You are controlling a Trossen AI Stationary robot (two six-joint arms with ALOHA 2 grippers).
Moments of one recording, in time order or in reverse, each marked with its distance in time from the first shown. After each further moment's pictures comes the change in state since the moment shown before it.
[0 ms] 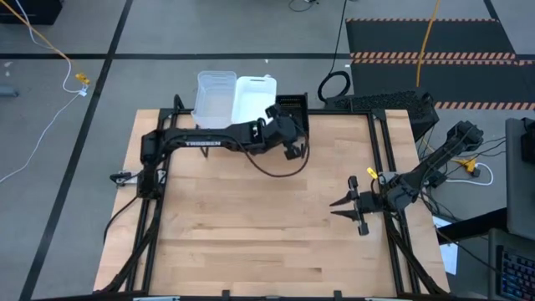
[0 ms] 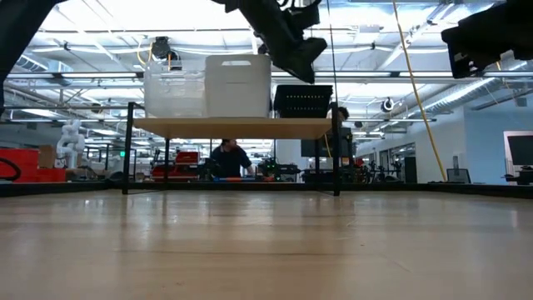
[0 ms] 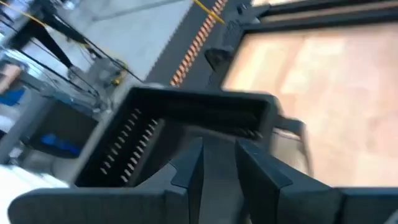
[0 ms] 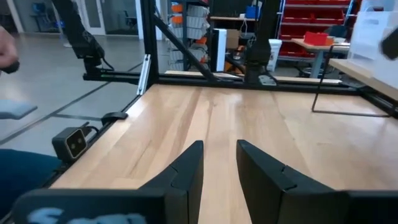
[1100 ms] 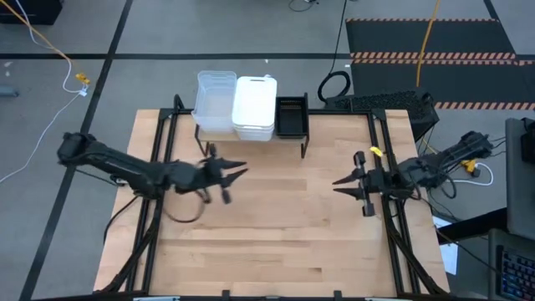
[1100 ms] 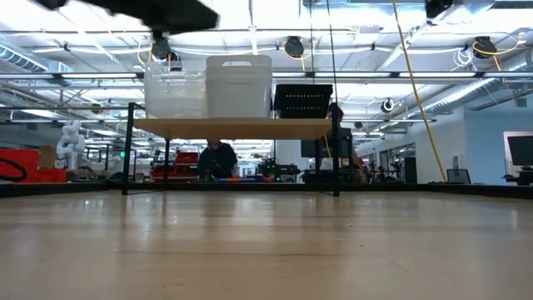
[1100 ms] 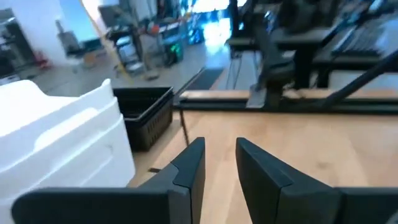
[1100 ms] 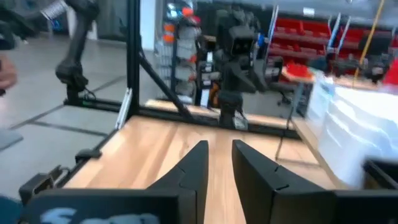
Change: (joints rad) left arm -0.365 -0.844 -1.135 0.772 -0.009 -0.127; right arm -0.246 -0.091 0.359 -0.391 -0.202 -0.169
